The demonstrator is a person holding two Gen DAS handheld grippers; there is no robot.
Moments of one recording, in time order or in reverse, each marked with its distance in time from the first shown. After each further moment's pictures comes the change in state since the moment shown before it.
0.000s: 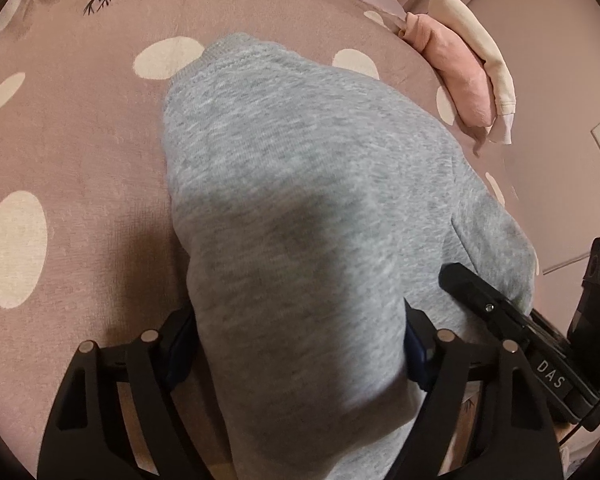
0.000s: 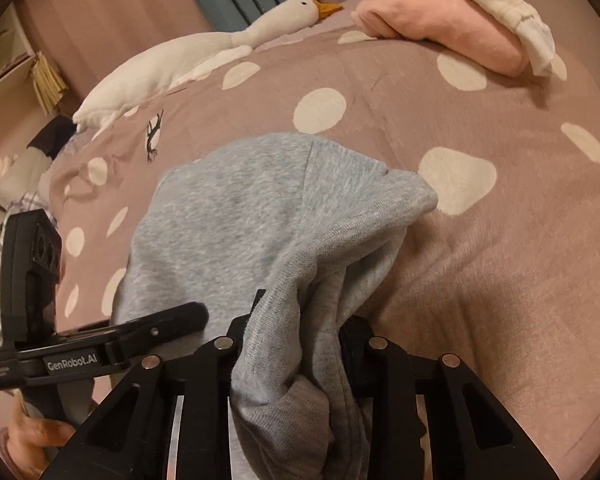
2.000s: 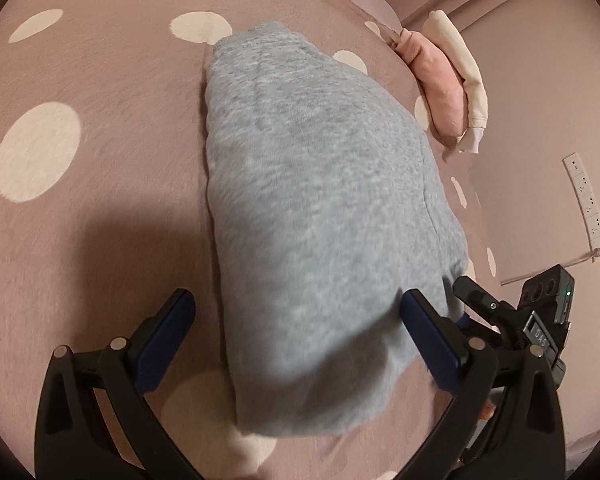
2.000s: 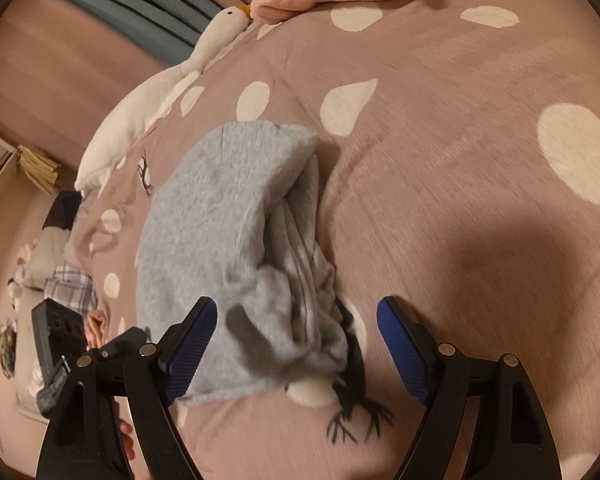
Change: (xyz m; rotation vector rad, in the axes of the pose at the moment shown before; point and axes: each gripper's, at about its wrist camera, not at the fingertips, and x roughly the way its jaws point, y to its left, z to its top) left arm -0.034 0.017 -0.036 -0.125 0.013 -0.143; right arm -0.029 -0.062 -0.039 0.342 0.043 0.148
